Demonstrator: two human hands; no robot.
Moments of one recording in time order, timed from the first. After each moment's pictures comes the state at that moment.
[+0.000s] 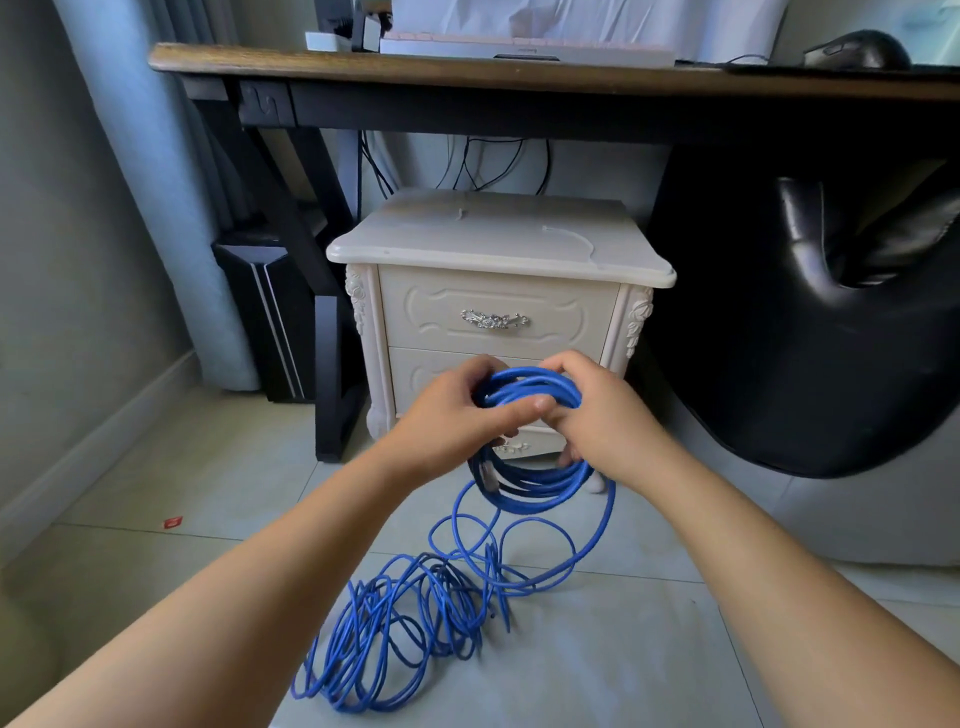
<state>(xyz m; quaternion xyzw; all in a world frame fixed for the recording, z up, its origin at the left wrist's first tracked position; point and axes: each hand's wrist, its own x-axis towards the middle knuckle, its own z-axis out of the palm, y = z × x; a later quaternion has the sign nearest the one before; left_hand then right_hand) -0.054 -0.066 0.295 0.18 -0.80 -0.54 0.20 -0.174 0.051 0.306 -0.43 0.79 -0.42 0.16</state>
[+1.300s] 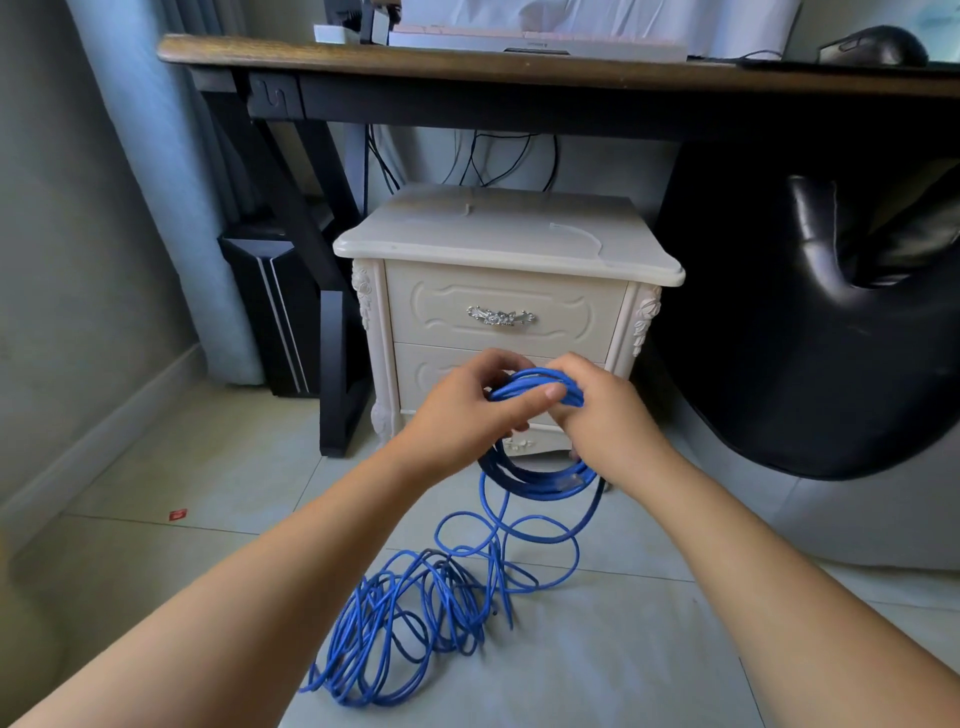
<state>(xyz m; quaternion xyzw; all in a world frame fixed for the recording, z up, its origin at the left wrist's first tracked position) -0.059 -0.060 0.296 0.20 -0.77 -0.56 0.23 -0.176 0.044 0.293 -0.44 0.81 -0.39 0.08</state>
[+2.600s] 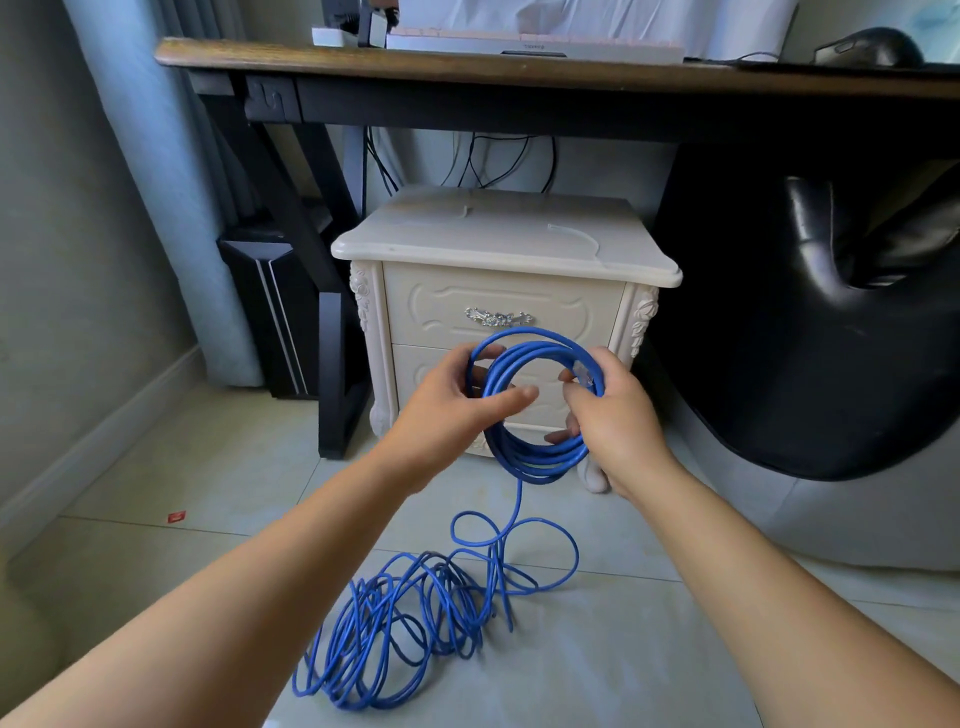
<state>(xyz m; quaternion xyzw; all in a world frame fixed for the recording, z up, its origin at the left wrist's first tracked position) -0.055 -0.068 0.291 0.22 -0.71 -0.62 0.25 -0.175 0.042 0.287 -0.29 0.74 -0.59 0.15</state>
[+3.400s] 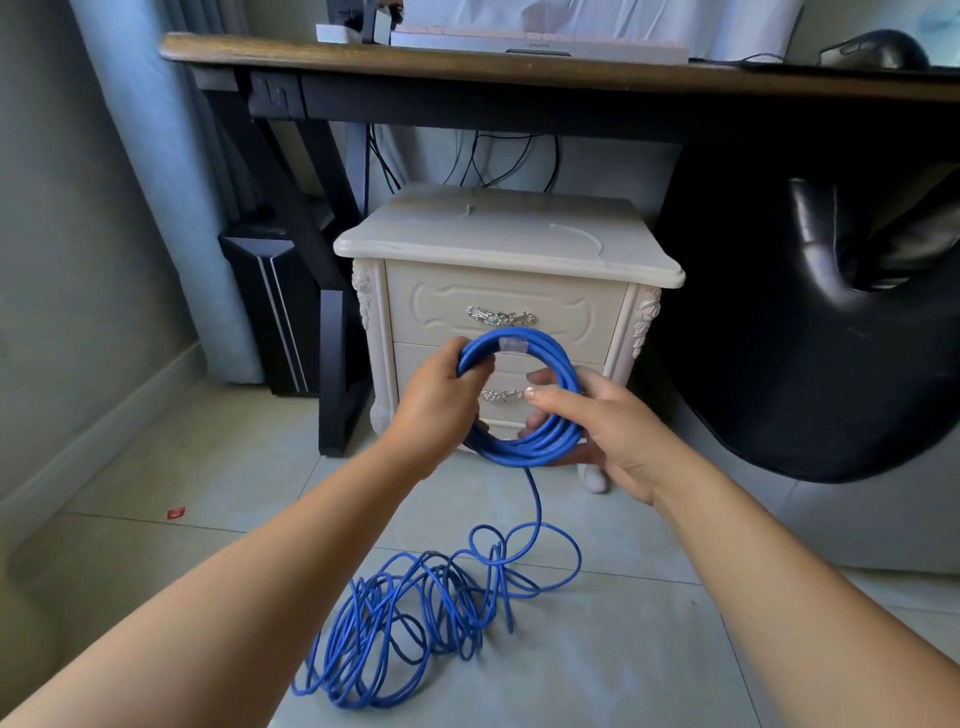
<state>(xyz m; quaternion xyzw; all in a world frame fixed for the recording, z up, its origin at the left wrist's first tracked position) -0.064 -0.077 0.292 0.30 -0.74 -0.52 0.30 -0.173 0.048 0.297 -0.30 0.65 -0.59 0.36</state>
